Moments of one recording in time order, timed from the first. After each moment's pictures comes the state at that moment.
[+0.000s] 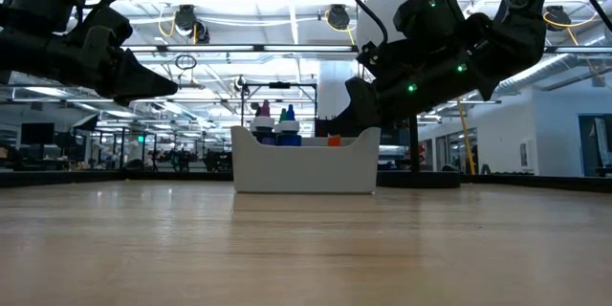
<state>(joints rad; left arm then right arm) 0.19 0.50 0.01 0.36 -0.11 -0.04 -0.06 1.78 0.59 0.86 0.42 0.11</state>
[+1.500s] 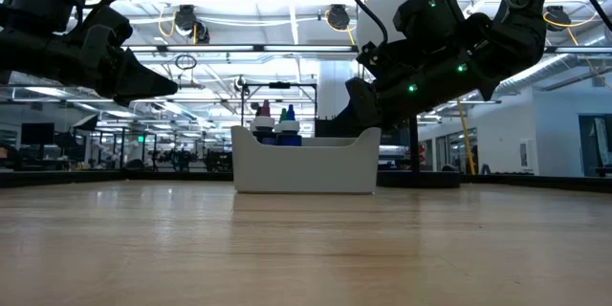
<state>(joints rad) 0.19 0.50 0.01 0.36 -0.10 -0.06 -0.06 1.77 0.59 0.85 0.41 0.11</state>
